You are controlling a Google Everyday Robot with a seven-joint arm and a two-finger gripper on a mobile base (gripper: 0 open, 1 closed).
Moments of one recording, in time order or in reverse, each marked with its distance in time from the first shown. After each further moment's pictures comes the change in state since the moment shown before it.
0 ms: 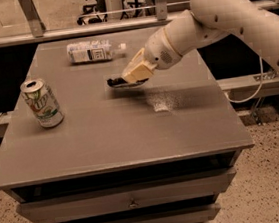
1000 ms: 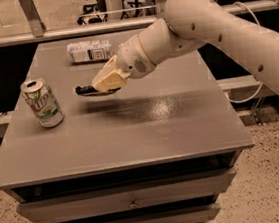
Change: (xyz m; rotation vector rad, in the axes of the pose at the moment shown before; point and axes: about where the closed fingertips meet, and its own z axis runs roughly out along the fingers) arm -0.052 0.048 0.045 -0.107 -0.114 -0.043
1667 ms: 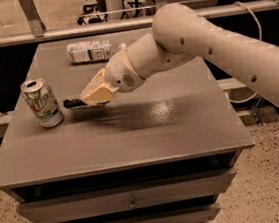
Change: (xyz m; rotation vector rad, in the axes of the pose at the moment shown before) arm -0.003 0.030 0.033 -0.040 -0.021 -0.004
